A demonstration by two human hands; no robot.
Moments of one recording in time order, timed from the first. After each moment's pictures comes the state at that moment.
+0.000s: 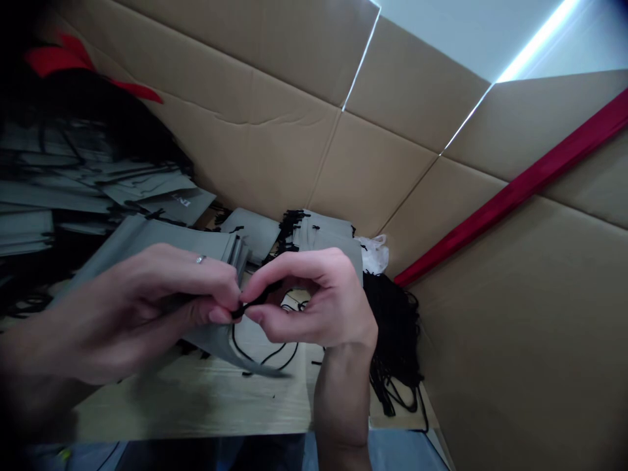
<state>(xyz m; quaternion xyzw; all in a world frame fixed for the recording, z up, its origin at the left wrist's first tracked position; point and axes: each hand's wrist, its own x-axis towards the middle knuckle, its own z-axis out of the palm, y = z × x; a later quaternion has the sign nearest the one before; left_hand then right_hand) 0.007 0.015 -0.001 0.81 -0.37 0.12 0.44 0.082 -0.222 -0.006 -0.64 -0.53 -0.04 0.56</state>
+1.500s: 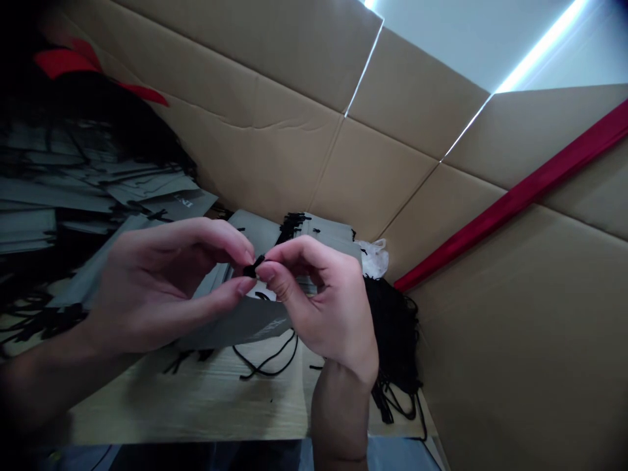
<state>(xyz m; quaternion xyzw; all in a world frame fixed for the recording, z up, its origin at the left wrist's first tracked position) 0.028 -0.011 -0.025 0.64 -0.30 0.29 0.64 0.058 -0.221 0.004 -0.73 -0.38 -0.11 0.56</state>
